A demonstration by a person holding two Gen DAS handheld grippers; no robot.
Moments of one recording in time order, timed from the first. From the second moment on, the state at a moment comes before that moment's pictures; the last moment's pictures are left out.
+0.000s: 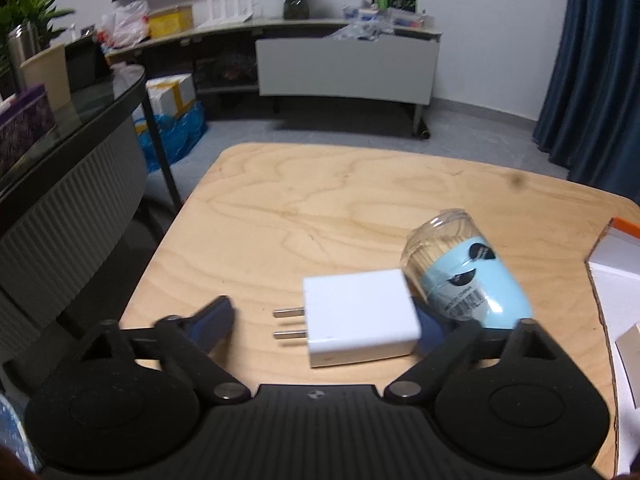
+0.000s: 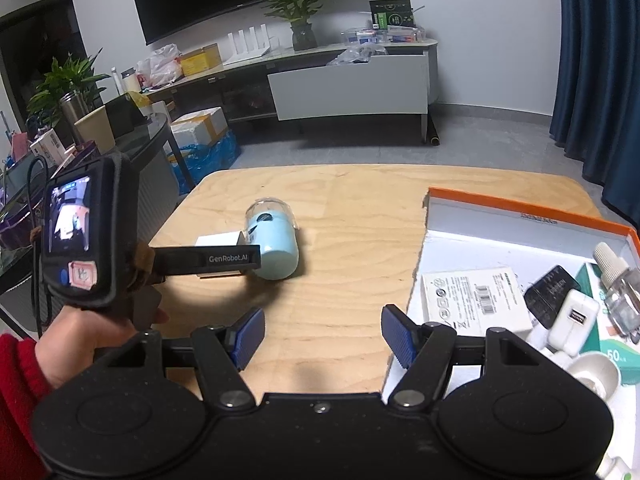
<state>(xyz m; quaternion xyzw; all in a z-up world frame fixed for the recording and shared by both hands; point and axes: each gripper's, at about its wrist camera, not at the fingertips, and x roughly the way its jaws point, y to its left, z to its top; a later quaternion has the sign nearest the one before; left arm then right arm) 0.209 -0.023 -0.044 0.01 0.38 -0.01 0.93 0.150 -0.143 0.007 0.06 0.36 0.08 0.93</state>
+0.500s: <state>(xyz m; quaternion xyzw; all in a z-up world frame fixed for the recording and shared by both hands) 0.197 0.010 -0.040 0.02 0.38 -0.04 0.92 0.228 -0.098 -0.004 0.03 0.38 0.14 0.91</state>
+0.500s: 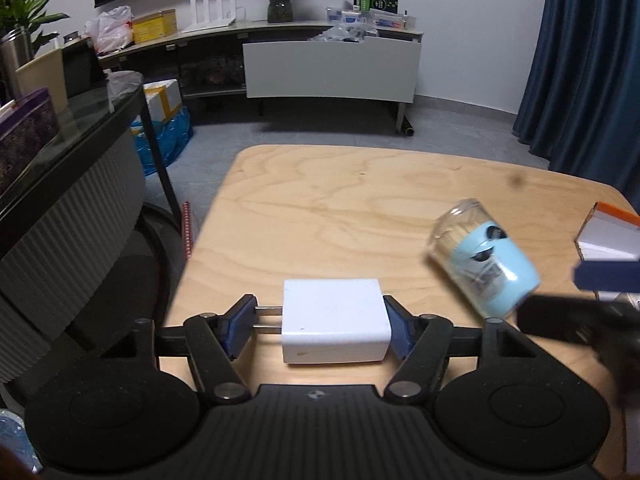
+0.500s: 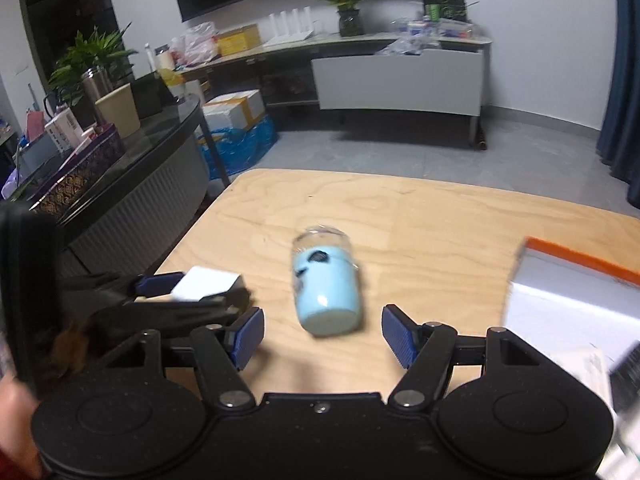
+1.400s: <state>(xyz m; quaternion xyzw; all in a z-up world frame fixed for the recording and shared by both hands) 0.193 0.014 -0.047 0.02 0.34 -0.04 0.94 0.254 -0.085 -0.032 0.03 0.38 0.11 0.92</state>
